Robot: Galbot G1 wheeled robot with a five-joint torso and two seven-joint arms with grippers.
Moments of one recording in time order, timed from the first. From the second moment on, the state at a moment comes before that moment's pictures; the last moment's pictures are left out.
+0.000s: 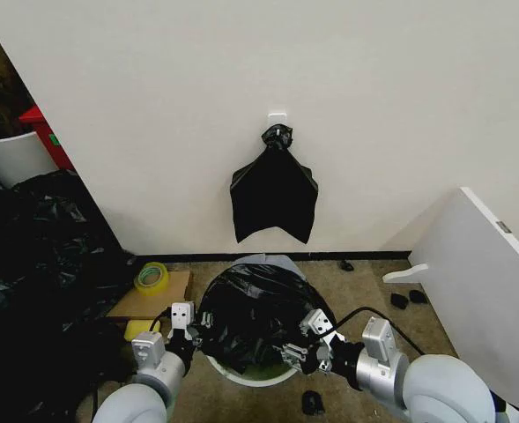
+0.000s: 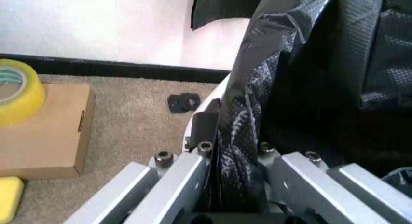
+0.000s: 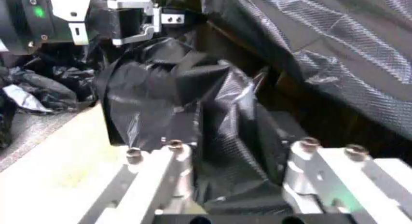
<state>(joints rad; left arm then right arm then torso) 1.53 -0.94 -0.21 -2.26 -0.75 0.25 -0.42 -1.36 0.72 0.16 2.41 0.70 -0.62 -0.06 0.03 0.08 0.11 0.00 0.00</state>
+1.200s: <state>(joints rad) 1.41 -0.95 -0.32 -2.28 -1.25 0.43 -0.69 -1.43 0.67 0.17 2.06 0.15 0.30 -0.65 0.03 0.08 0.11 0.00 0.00</state>
